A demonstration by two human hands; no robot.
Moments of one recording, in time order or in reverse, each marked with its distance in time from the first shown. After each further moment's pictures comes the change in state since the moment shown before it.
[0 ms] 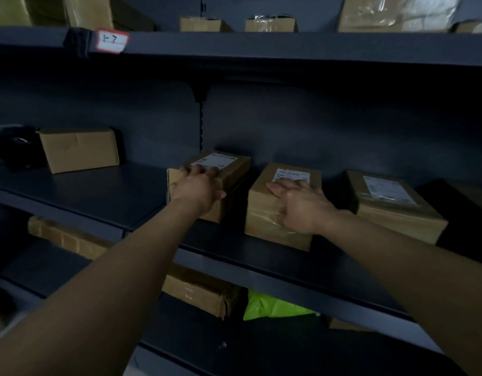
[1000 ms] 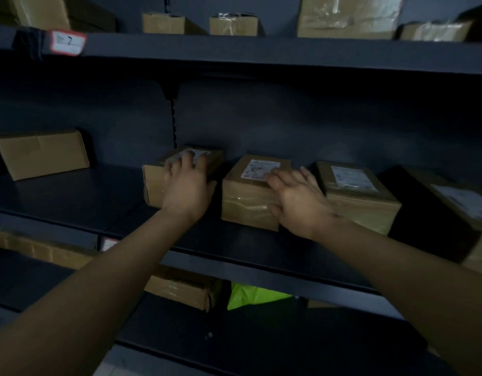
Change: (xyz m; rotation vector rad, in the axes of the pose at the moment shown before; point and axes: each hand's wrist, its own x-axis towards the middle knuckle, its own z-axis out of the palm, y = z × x) left_hand -0.028 0.028 -0.004 -0.004 0.339 0.200; right_hand -0.044 0.016 -0.004 -0.087 0.323 -0.049
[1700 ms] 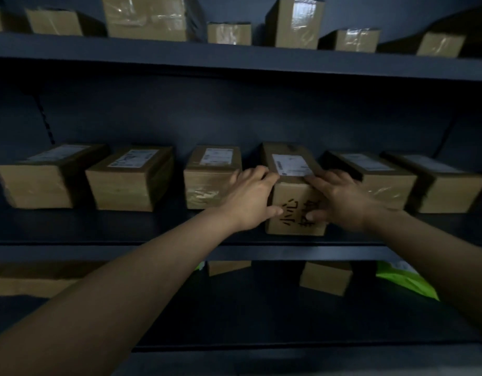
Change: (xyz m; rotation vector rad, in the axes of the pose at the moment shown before) left_hand -0.091 0.326 -0.010 -0.285 -0.316 0.652; right_hand -0.250 0.221 -0.086 -0.011 -0.291 0.462
